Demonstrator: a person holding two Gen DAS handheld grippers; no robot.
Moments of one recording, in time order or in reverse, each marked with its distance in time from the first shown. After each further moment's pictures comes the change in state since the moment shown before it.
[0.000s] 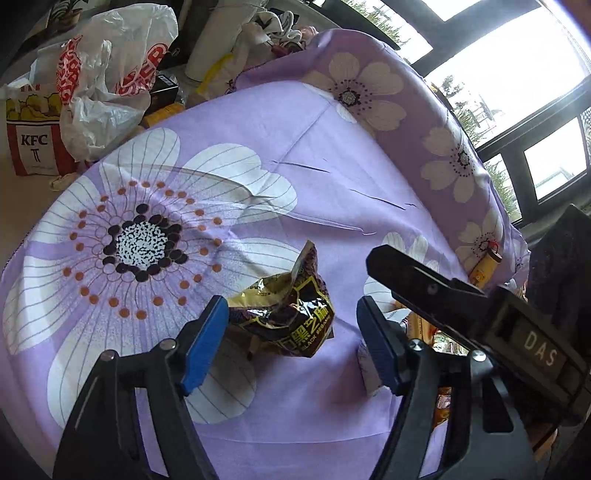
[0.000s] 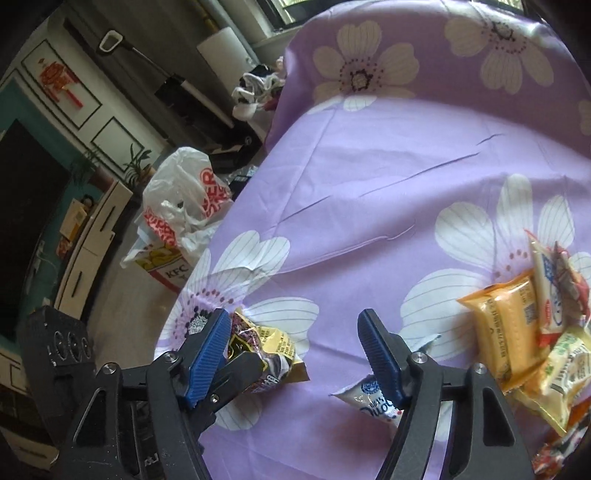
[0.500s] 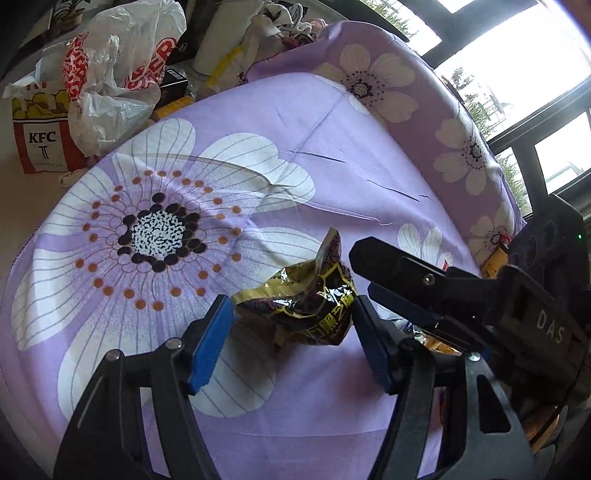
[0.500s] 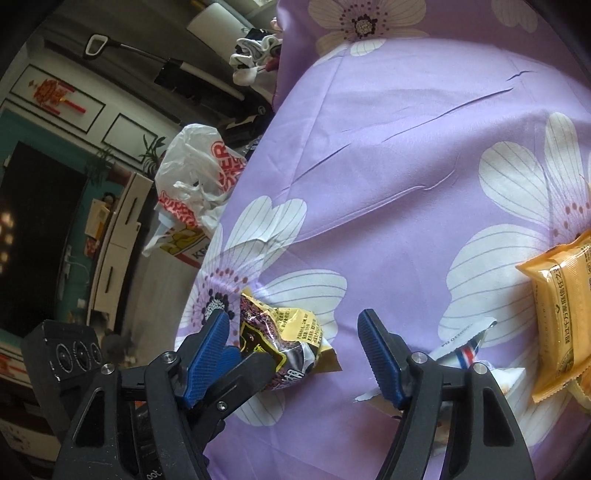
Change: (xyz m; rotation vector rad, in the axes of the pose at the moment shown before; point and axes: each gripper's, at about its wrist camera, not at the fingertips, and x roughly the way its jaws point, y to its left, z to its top) left arm -0.005 0.009 0.002 0.021 0.018 0.035; right arm 0.023 -0.009 -0.001 0.092 0.127 0.167
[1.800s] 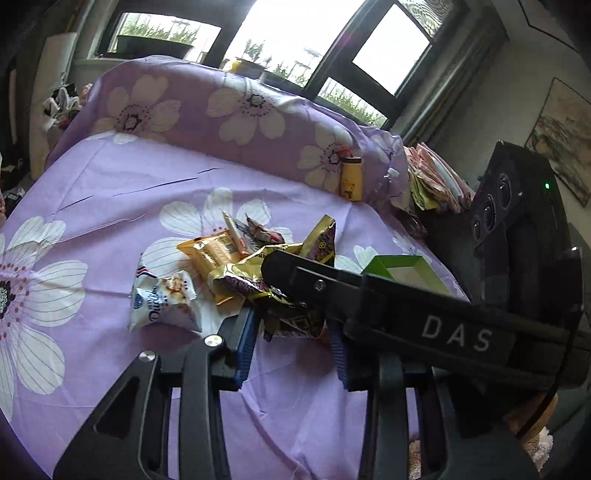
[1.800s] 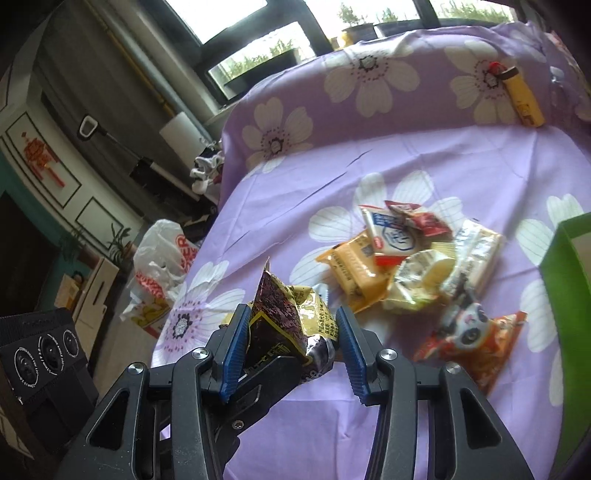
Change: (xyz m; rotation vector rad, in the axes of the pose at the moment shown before) left arm -0.038 -0.174 -0.116 0.602 -0.069 -0.378; right arm -0.171 -0.042 -0.116 0.079 -0.456 -0.221
